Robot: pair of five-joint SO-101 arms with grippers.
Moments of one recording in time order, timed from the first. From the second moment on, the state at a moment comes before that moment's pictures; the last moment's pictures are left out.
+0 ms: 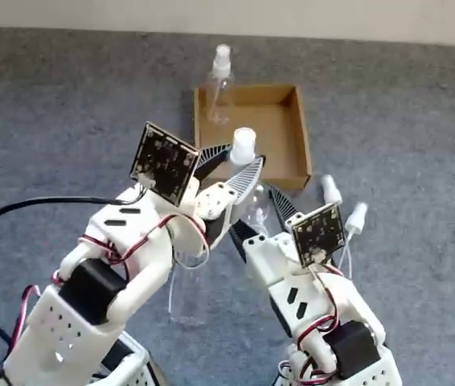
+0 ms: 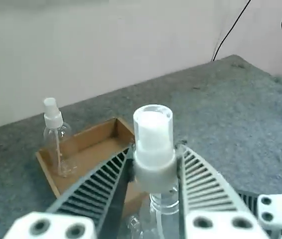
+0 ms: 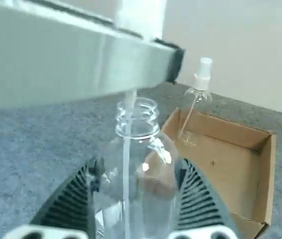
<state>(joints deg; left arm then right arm) 30.4 -59.2 38.4 42.9 8.8 -30.5 -95.2 70.7 42.9 2.7</state>
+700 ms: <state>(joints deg) 29.1 -54.3 20.3 53.6 1.7 -30.4 -95.2 70.7 42.7 0.0</state>
